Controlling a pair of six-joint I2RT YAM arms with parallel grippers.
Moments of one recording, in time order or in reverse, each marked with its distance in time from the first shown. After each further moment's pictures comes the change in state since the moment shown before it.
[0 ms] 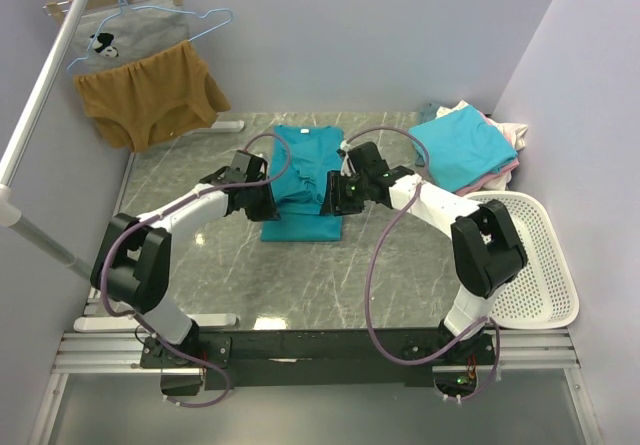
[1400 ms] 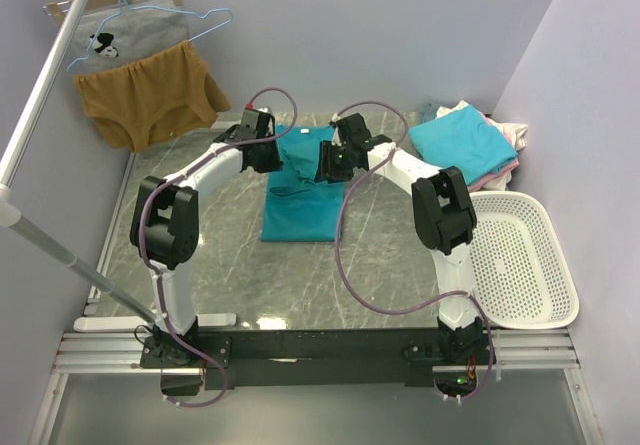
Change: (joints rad) left arm 0.051 0.356 0.488 0.005 -0.126 0.087; right arm -0.071 0.431 0.492 -0.064 0.053 -0.062
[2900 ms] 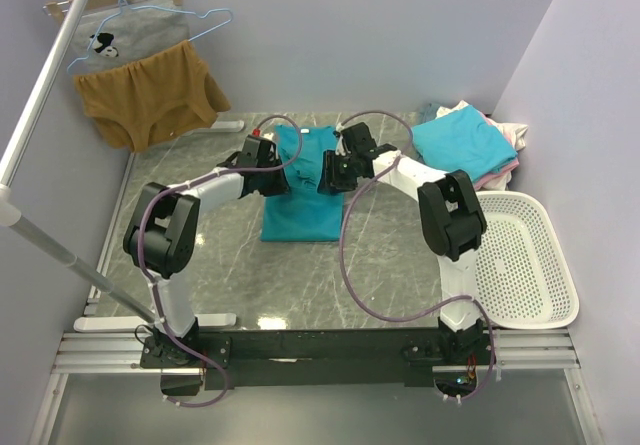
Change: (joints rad) left arm -0.028 -0.080 -0.309 0.248 0.124 -0.005; right arm -0.007 -0.086 -0.156 0.057 -0.038 0.011
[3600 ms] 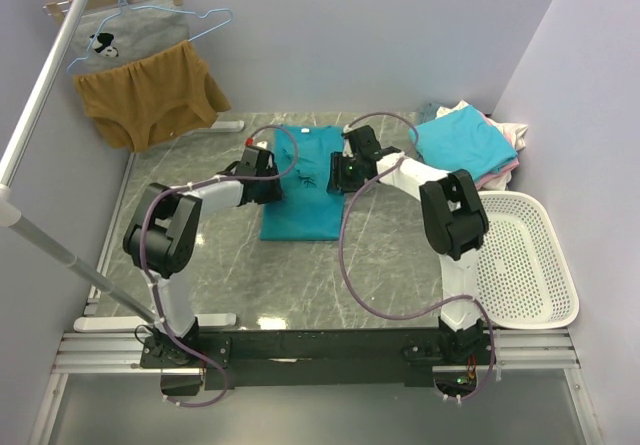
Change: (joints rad) left arm 0.007 0.020 -0.074 0.067 -0.121 -0.011; right arm -0.020 0.028 -0.022 0.023 0.093 -0.029
